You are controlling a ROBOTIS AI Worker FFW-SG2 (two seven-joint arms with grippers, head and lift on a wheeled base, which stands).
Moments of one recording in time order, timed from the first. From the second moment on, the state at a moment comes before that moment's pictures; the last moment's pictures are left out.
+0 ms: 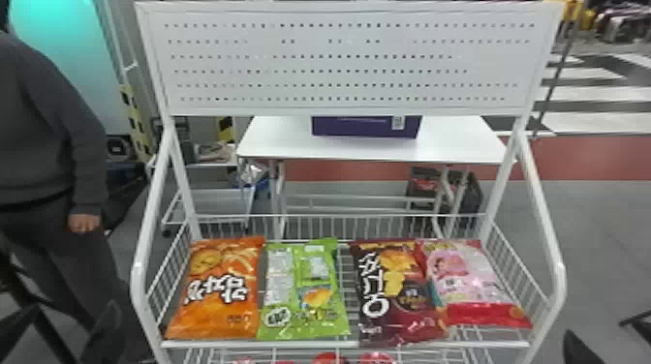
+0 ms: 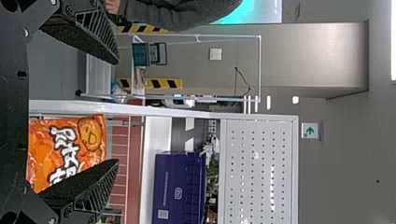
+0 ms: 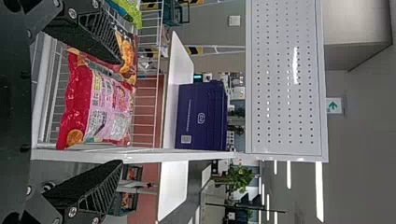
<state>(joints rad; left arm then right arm) 0.83 0.22 0.23 -2.47 0.32 0.11 0.10 0.86 -0.37 -0.30 -2.36 -0.45 0.06 0.11</state>
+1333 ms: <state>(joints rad) 0.83 0.22 0.21 -2.46 0.30 0.11 0.09 0.12 -0.28 0.20 -1.90 -0.32 0.46 0.09</state>
